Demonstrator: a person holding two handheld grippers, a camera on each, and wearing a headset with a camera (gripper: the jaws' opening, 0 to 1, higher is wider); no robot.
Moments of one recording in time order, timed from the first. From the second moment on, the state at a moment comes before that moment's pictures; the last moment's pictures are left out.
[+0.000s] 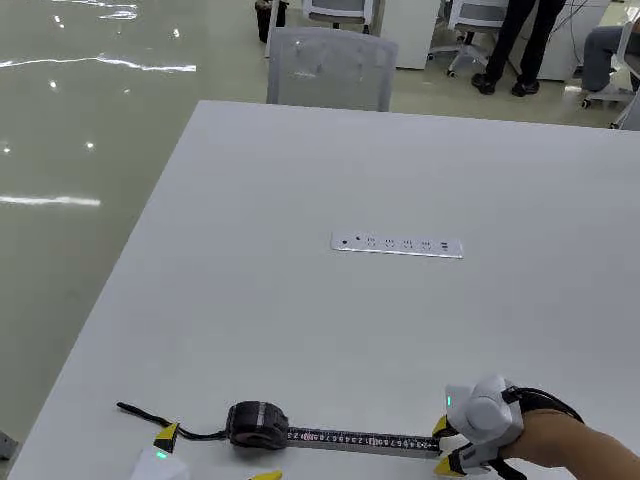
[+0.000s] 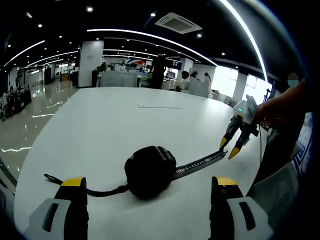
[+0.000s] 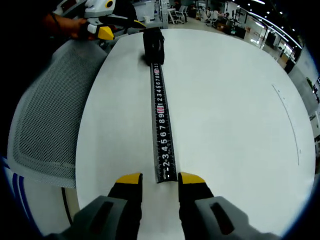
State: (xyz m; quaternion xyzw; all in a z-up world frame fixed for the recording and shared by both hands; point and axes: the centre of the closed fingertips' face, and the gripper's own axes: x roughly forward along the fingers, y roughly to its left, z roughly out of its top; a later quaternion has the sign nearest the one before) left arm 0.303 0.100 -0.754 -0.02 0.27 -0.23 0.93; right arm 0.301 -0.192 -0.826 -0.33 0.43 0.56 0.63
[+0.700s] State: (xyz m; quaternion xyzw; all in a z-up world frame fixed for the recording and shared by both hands) left arm 0.316 0.098 -0.754 0.00 0.27 -0.18 0.95; right arm 0.308 -0.192 -0.832 -0.35 0.46 0.53 0.62
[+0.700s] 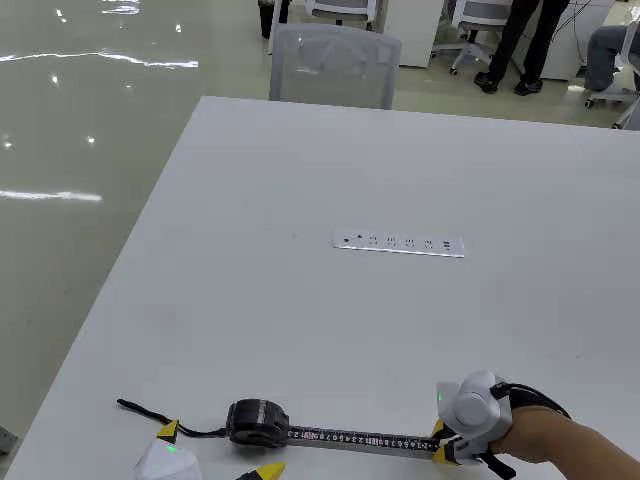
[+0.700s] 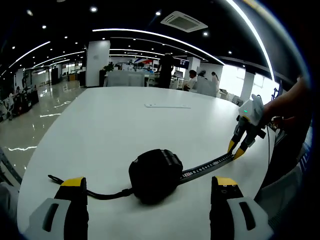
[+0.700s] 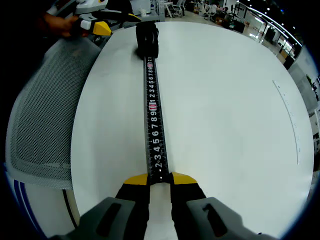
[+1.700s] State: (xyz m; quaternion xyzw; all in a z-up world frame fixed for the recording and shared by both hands) left arm 0.344 0.070 -0.793 -0.05 0.34 -0.09 0.94; right arm 0.310 -0.195 -0.833 -0.34 0.51 0.48 0.63
